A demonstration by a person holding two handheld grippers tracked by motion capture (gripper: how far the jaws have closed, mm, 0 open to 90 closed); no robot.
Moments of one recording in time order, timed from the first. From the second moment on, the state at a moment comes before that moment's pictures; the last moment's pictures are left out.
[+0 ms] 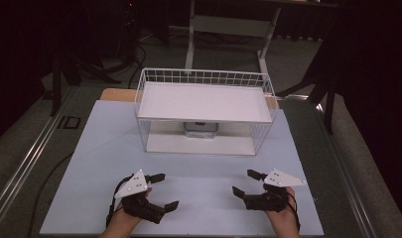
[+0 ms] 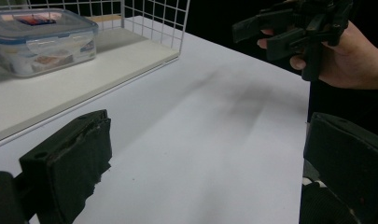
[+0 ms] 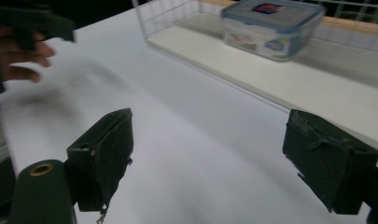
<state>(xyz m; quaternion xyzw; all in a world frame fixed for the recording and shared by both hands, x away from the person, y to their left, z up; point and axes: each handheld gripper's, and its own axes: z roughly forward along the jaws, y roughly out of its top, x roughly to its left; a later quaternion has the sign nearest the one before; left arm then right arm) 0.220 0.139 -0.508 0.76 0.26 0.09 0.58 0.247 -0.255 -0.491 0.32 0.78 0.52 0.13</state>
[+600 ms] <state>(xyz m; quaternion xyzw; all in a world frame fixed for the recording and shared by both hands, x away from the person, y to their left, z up) 0.223 0.142 -0.515 0.77 0.27 0.08 0.57 0.254 -0.260 -0.510 0.26 0.81 0.51 0.12</state>
